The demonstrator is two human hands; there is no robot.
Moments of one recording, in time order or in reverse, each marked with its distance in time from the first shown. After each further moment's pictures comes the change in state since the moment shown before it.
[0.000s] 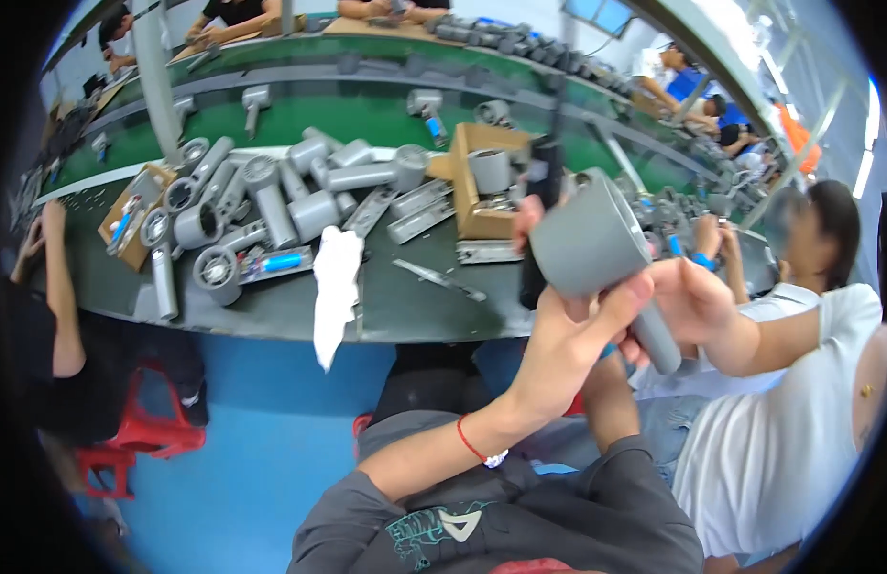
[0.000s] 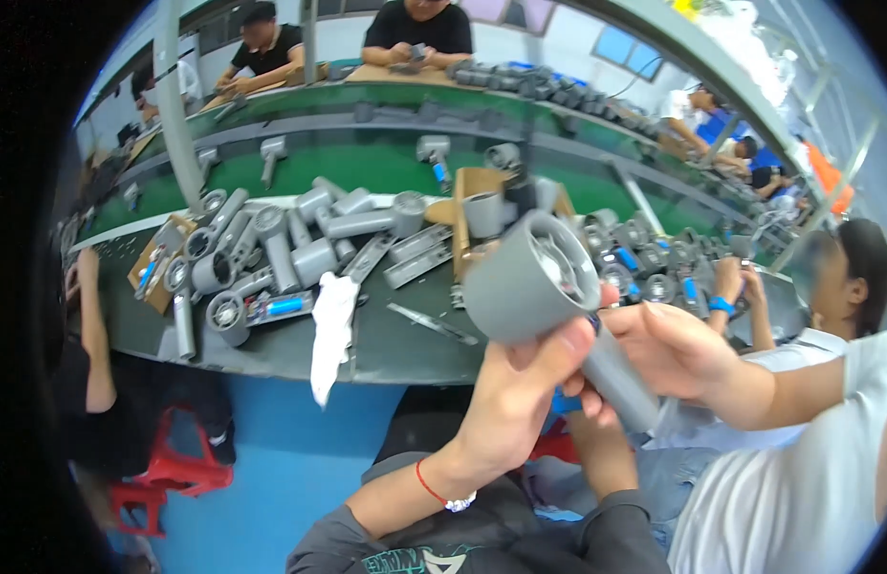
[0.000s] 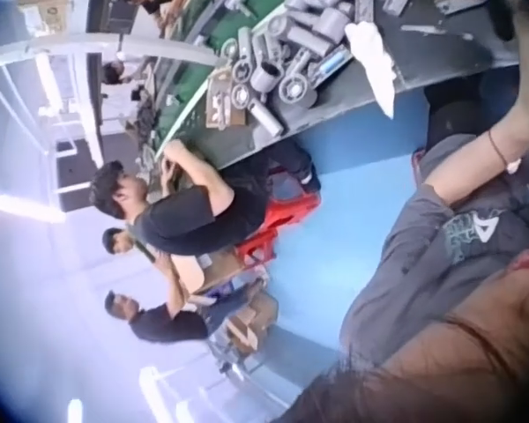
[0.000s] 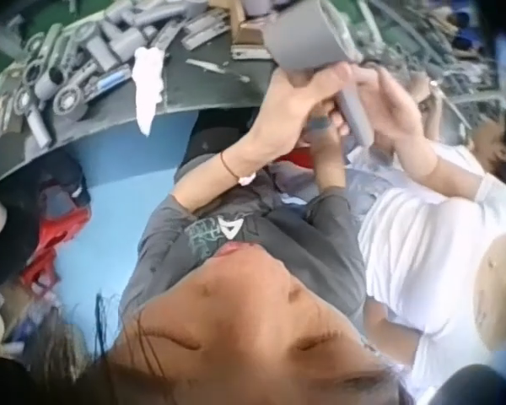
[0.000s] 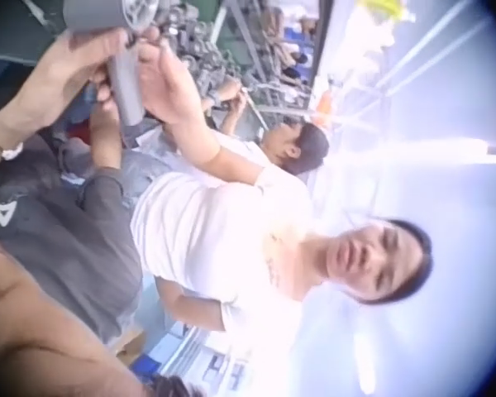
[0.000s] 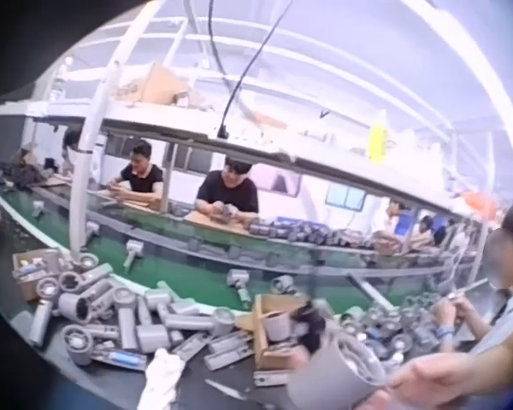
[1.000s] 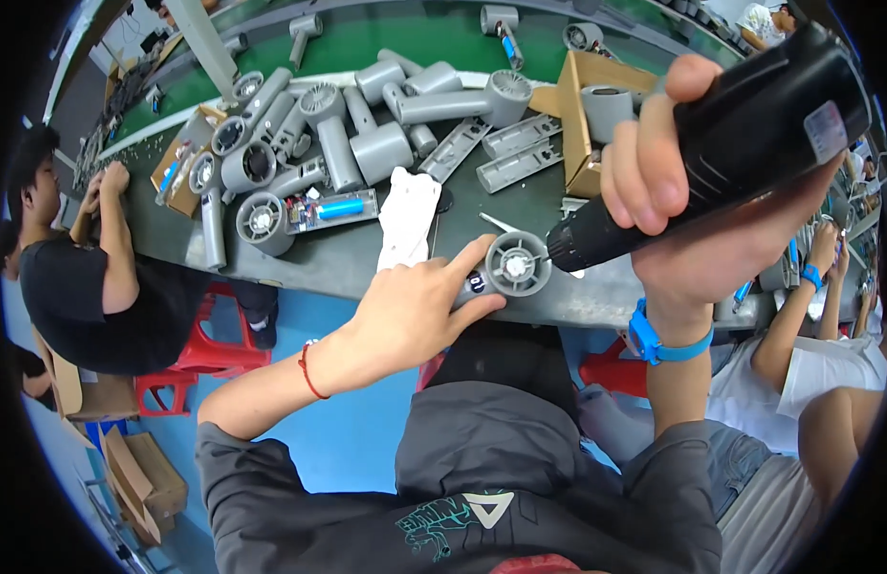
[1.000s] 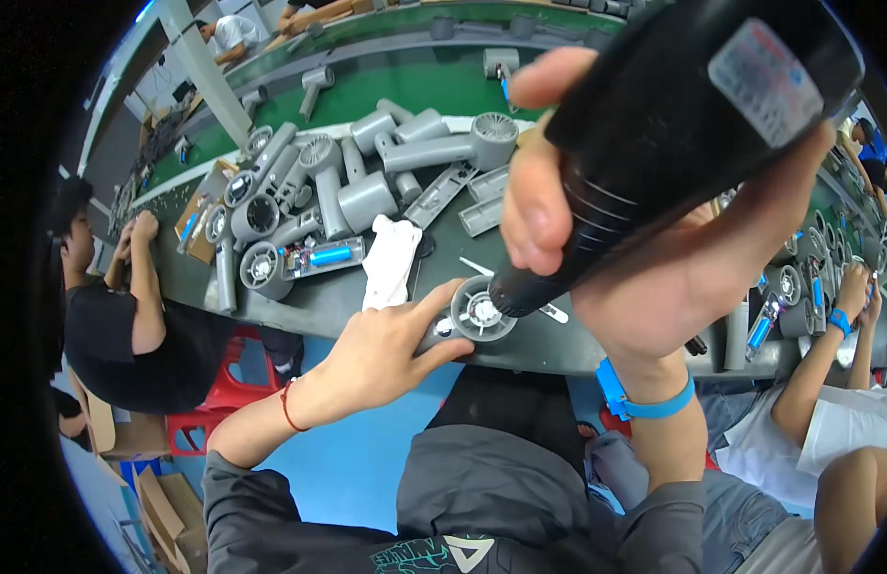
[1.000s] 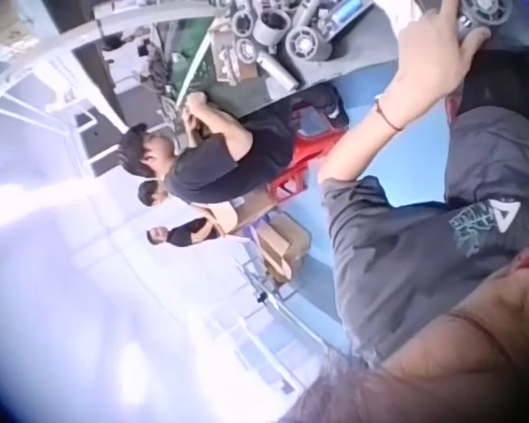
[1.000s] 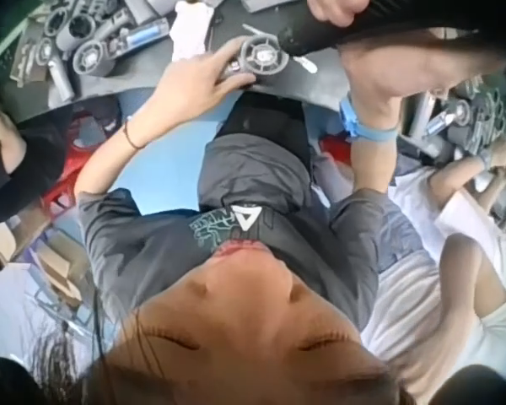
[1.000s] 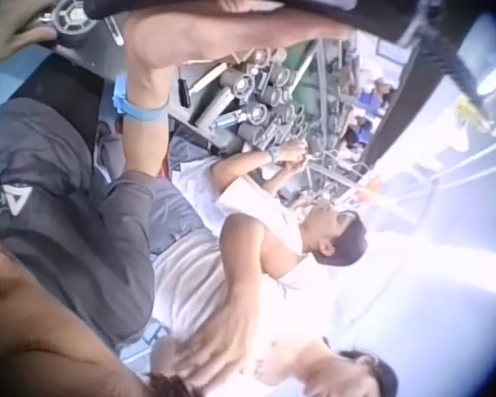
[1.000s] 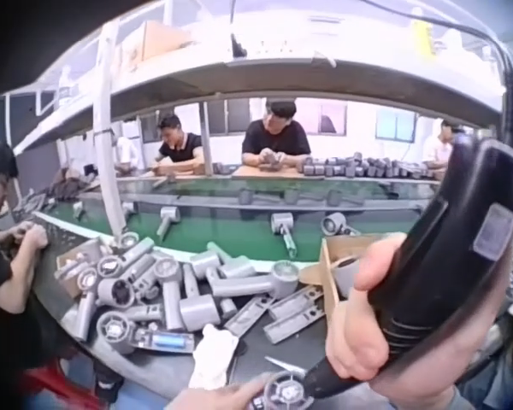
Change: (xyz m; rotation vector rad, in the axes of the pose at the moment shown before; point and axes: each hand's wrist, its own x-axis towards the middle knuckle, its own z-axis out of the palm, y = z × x) left_hand -0.056 0.087 -0.132 1.957 0.110 -0.493; right_hand 0.012 -0.046 0.048 0.583 -0.527 -0.346
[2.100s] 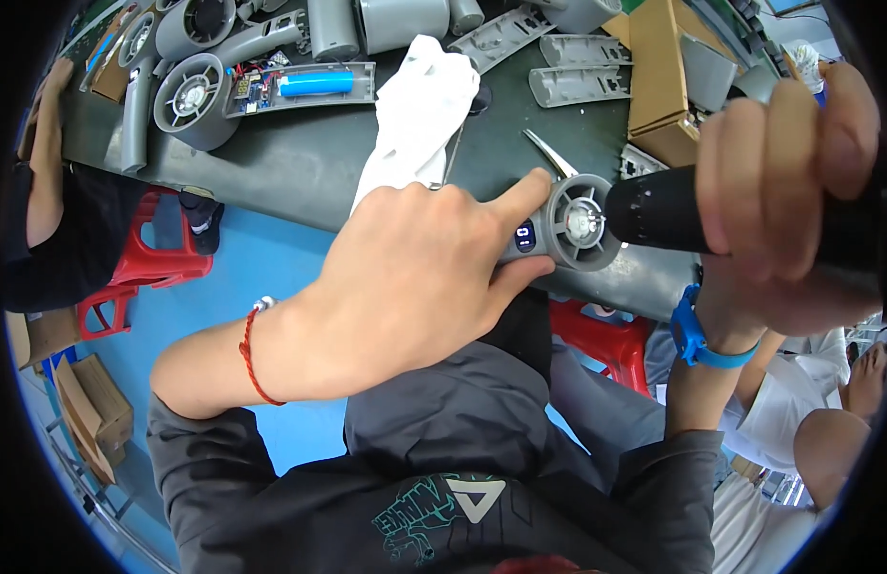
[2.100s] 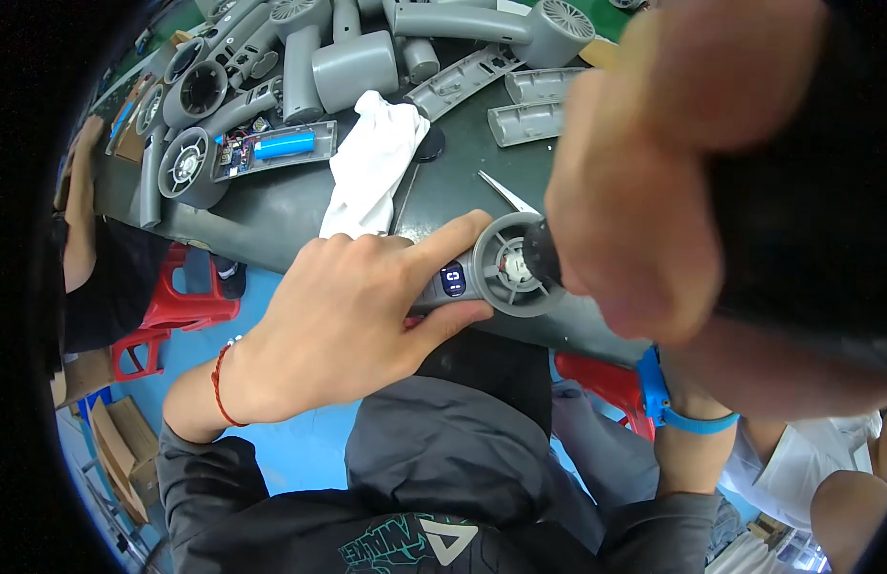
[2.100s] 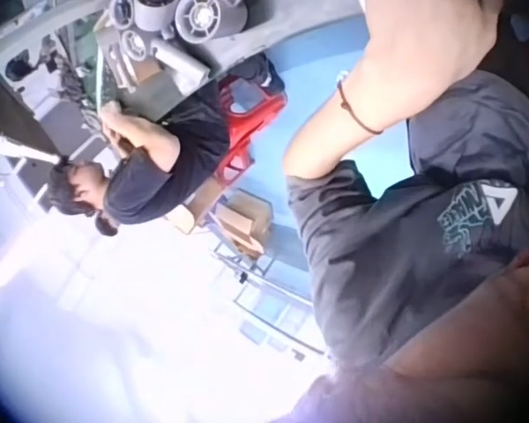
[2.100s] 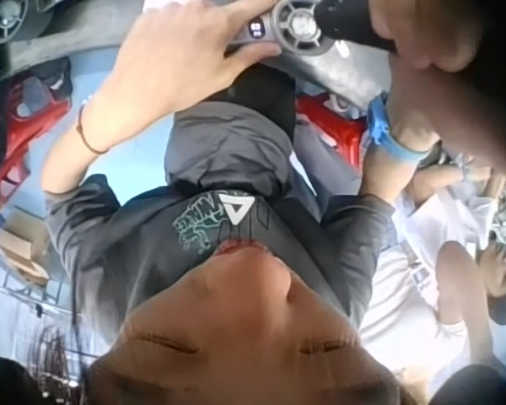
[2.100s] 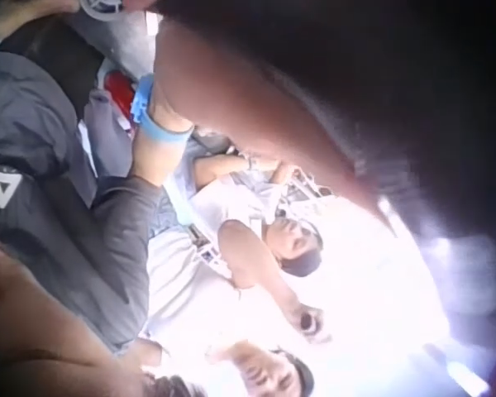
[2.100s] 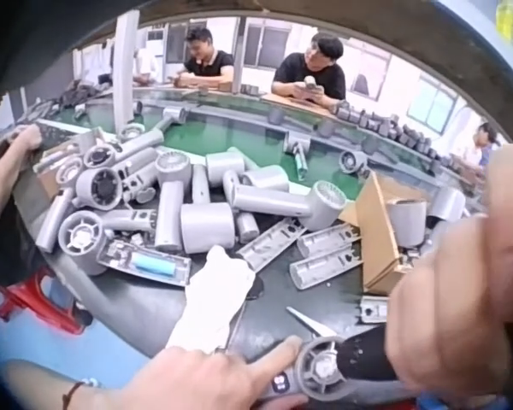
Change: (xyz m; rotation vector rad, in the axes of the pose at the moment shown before) left_hand 0.000 -0.006 0.010 -0.017 0.043 -0.010; right_hand 0.010 0.049 0.015 -0.057 -0.233 0.325
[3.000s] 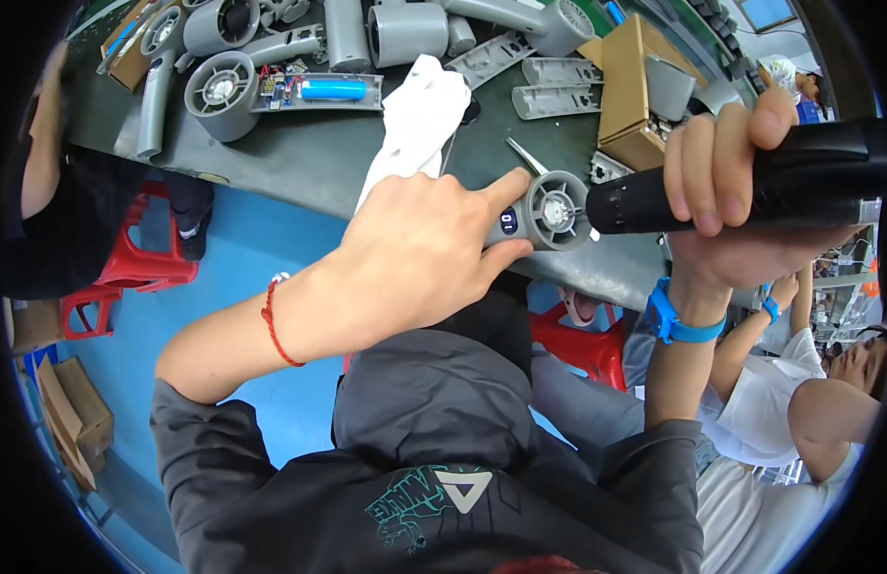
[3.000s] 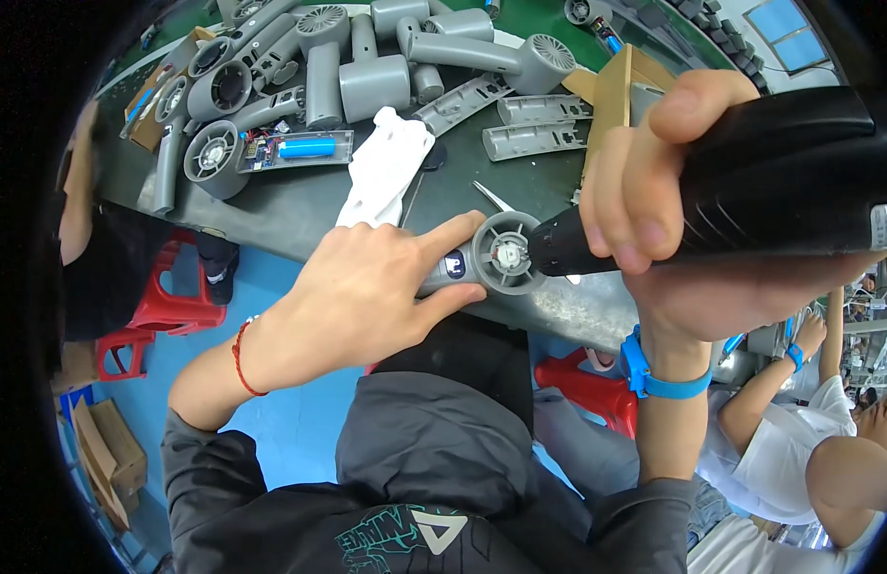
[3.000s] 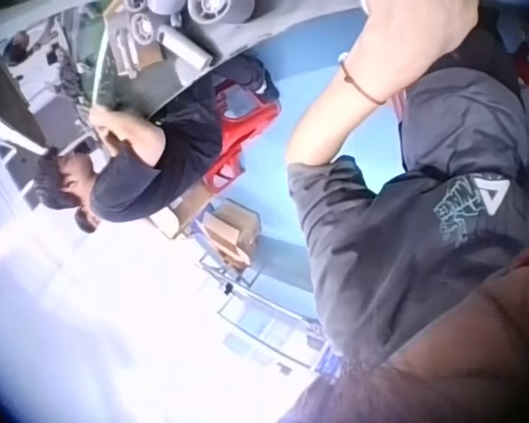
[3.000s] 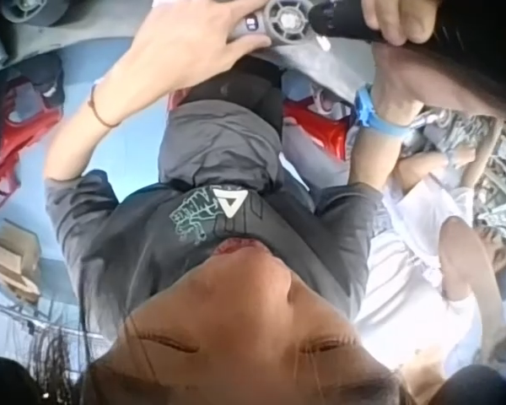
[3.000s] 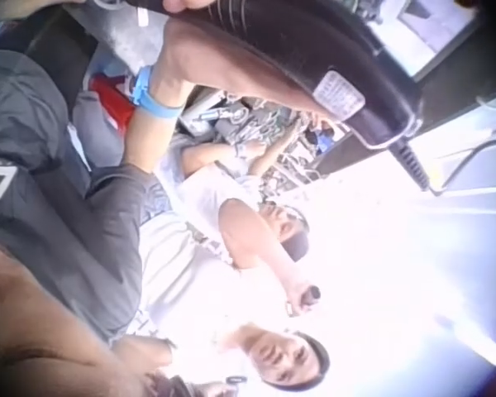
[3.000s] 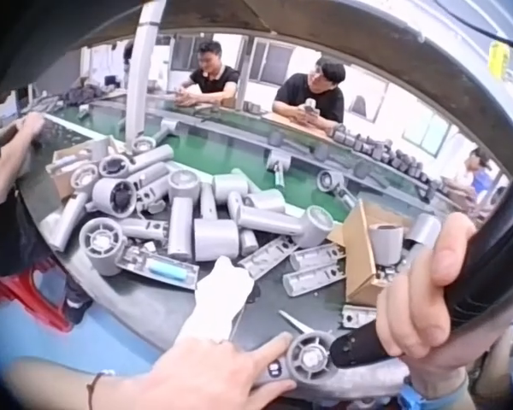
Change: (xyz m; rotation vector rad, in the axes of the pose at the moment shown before) left_hand -0.002 -0.005 0.003 0.016 0.084 0.085; right_hand -0.022 -0.015 -0.037 -0.035 -0.110 -0.125
